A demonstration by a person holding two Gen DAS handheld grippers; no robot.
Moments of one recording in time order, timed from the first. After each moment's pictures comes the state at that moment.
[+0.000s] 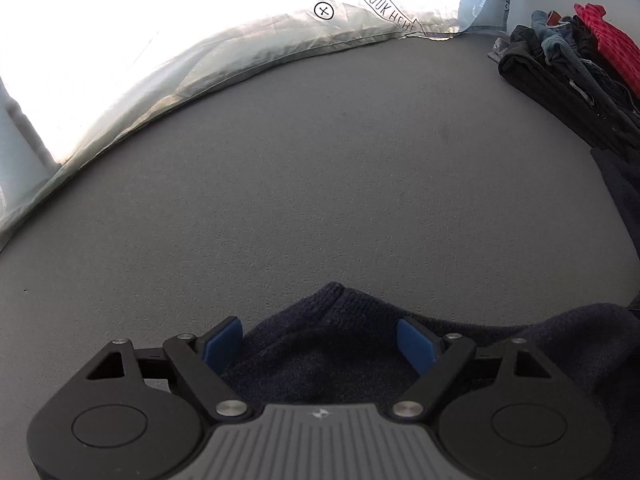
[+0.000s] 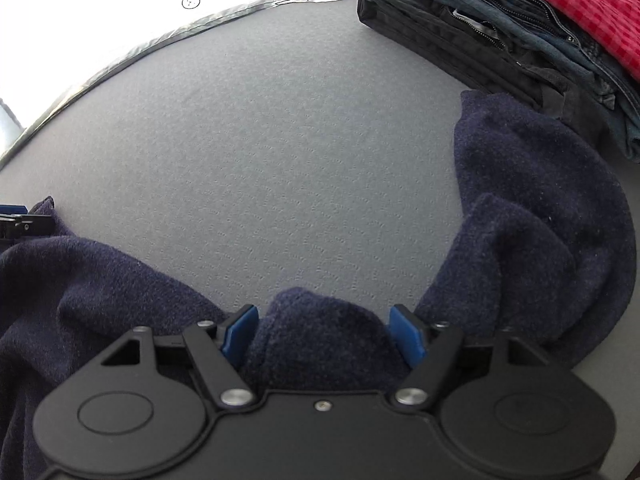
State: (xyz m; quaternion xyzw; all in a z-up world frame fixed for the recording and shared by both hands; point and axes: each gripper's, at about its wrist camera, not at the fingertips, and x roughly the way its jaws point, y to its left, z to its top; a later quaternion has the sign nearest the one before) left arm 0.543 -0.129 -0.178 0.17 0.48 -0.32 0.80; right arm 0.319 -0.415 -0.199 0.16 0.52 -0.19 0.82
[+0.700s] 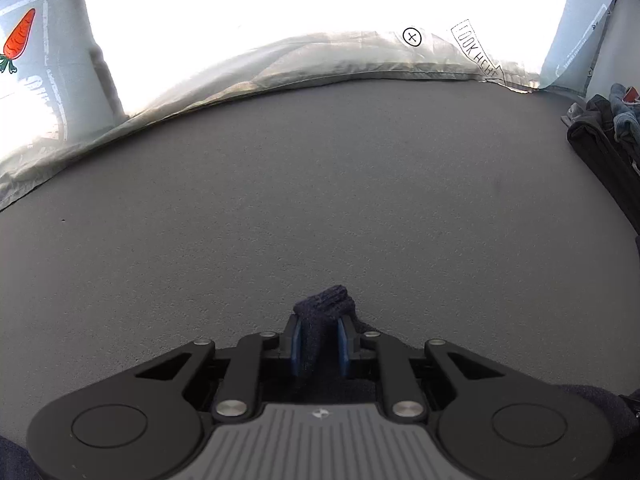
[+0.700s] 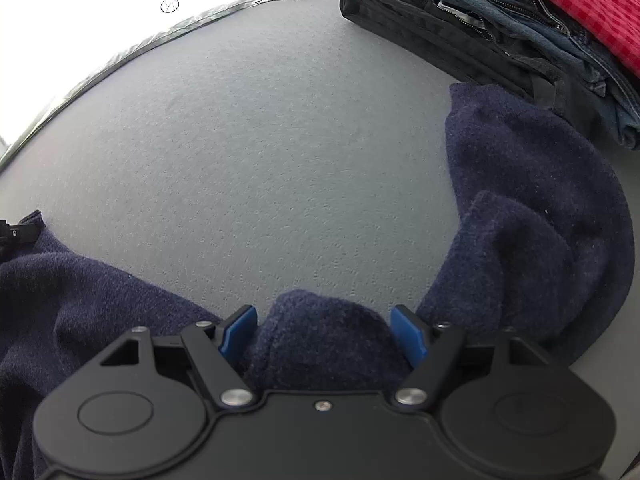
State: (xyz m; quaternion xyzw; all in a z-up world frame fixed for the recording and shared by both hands) left arm 0.541 -0.130 -0.160 0.08 0.50 -0.19 0.84; right arm 0.331 -0.416 -0.196 0.18 0.52 -0.22 0.80
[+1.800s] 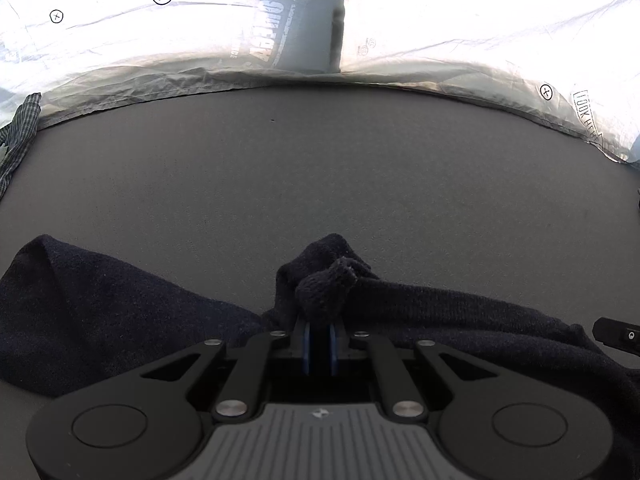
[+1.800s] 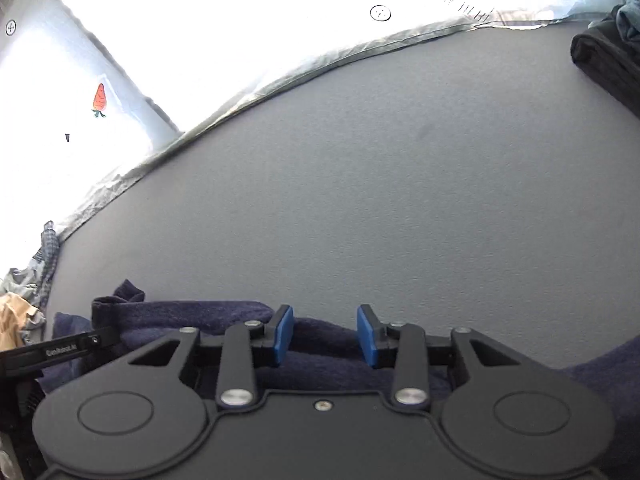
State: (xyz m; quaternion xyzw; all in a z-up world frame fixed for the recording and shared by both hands) left arm 0.459 -0.033 -0.145 -0.01 0.50 -0.03 0.86; right arm 0.416 -0.338 -0.188 0.30 0.47 0.06 0.83
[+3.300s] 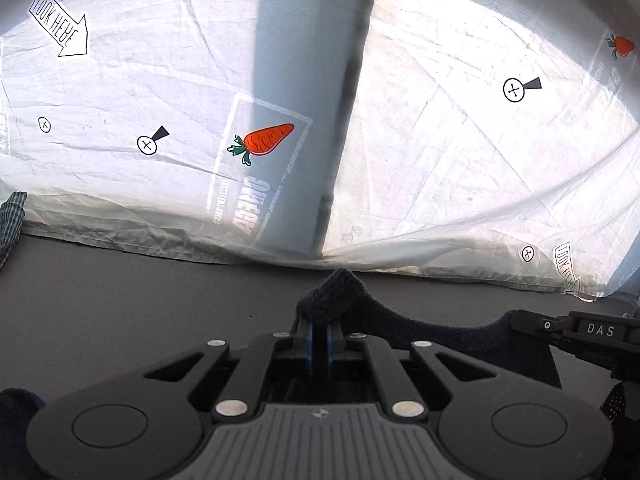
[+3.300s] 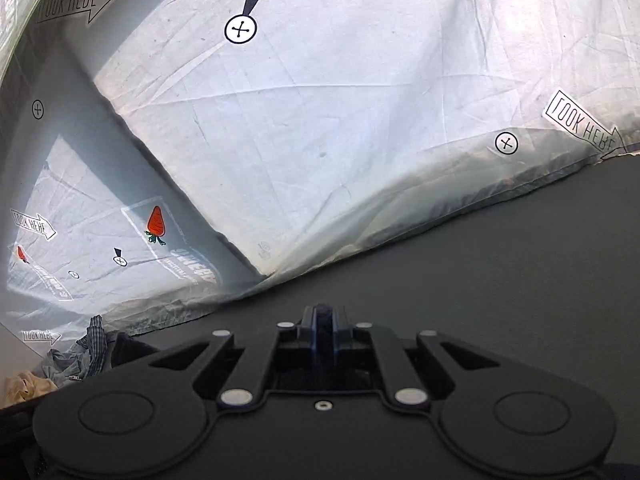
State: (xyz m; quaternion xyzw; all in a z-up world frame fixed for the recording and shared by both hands) left arm 0.551 -0.029 -0.078 -0.07 0.34 -0.04 0.94; right arm 0.562 -0.289 -0.121 0.23 0.33 0.08 0.91
